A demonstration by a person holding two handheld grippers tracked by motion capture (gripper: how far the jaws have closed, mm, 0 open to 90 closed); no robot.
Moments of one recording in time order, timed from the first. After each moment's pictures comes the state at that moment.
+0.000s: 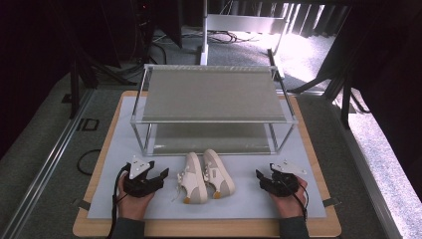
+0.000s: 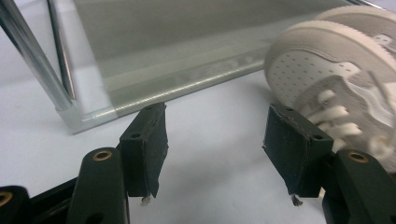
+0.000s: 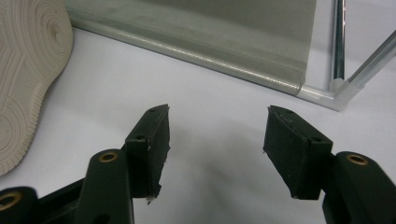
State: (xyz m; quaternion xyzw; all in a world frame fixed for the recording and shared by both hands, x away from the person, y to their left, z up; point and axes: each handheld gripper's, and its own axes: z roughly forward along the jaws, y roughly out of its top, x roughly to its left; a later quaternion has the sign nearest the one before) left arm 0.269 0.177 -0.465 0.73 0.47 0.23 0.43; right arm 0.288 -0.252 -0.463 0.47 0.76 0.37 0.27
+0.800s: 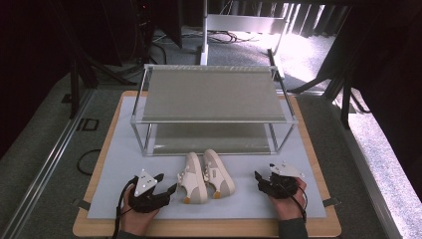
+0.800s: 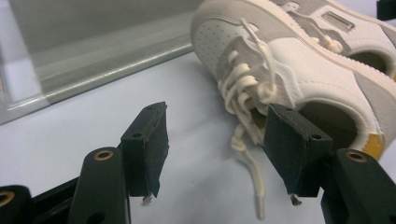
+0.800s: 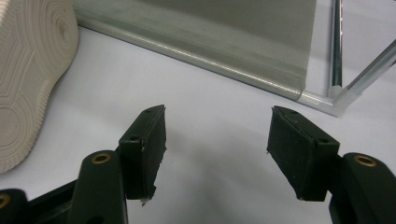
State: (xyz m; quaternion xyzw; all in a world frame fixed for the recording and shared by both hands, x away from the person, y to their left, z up) left arm 0.236 0.157 -0.471 0.77 0.41 0.21 0.45; right arm 0.282 -0.247 -0.463 0.45 0.76 0.37 0.29
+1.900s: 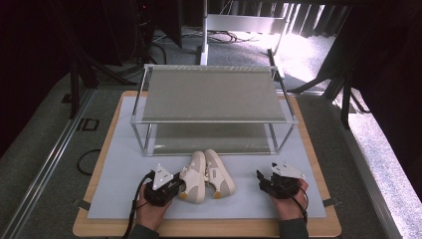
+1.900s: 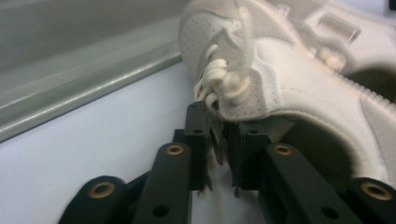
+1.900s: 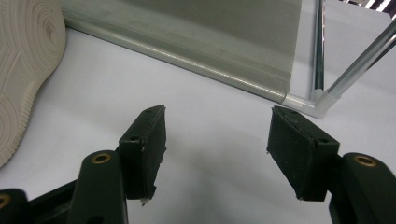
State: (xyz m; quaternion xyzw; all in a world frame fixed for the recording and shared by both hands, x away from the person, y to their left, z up) left arm 0.258 0.124 -0.472 0.77 0.41 0.21 0.45; right arm 0.280 -0.249 -0.461 0.45 0.76 0.36 0.31
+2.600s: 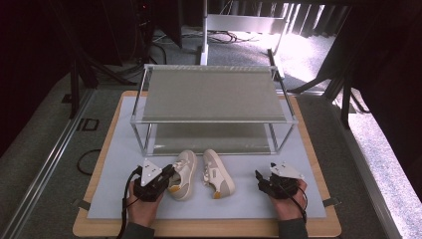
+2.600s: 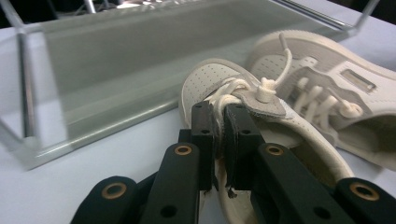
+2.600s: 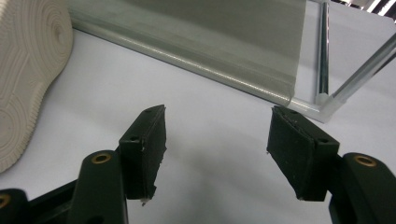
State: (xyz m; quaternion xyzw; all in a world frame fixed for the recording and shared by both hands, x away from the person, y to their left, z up) left arm 0.255 0.144 -0.447 0.74 0.44 0.26 0.45; right arm 0.279 -0.245 -0.460 0.45 0.76 0.36 0.31
